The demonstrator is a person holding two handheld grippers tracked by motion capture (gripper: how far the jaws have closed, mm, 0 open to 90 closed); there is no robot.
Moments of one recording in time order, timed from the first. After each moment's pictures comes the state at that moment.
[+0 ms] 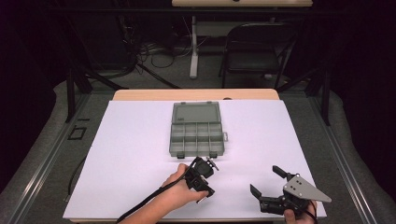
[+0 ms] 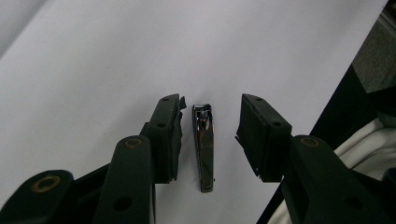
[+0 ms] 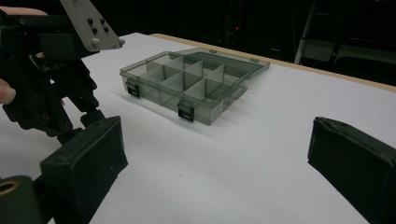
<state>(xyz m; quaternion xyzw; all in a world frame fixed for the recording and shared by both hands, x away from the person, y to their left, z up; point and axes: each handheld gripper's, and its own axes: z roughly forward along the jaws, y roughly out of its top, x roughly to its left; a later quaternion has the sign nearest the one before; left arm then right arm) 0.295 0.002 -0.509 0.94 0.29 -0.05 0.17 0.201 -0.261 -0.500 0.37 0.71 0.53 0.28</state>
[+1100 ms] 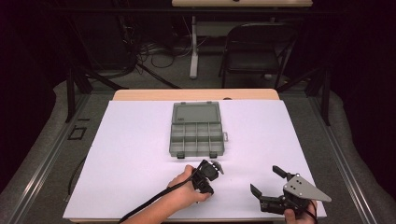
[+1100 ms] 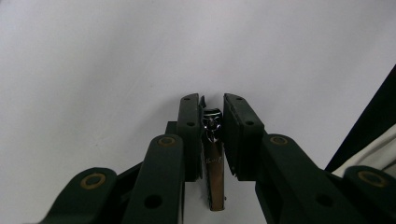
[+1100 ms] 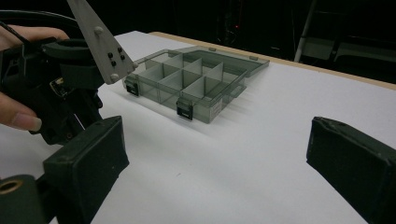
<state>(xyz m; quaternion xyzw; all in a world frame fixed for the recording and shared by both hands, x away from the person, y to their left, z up) 0.297 -0.013 -0.526 0.95 0.29 -0.04 0.13 0.202 -0.262 -0.501 0.38 0.71 0.53 0.28</state>
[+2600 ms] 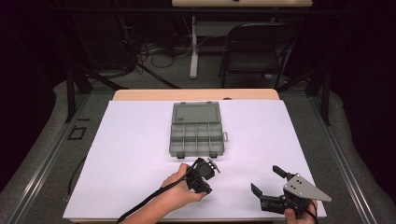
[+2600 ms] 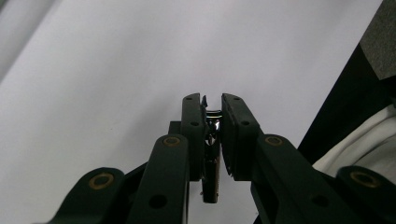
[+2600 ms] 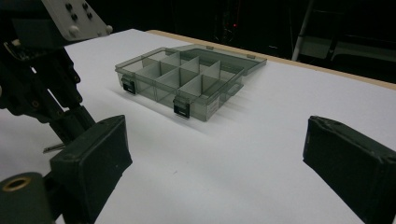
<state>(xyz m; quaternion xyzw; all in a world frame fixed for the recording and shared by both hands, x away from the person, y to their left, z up) 0.289 0.005 -0.496 0.95 0.27 -0.03 0.17 0.202 -0.263 -0.502 0.38 0.71 0.52 0.28</state>
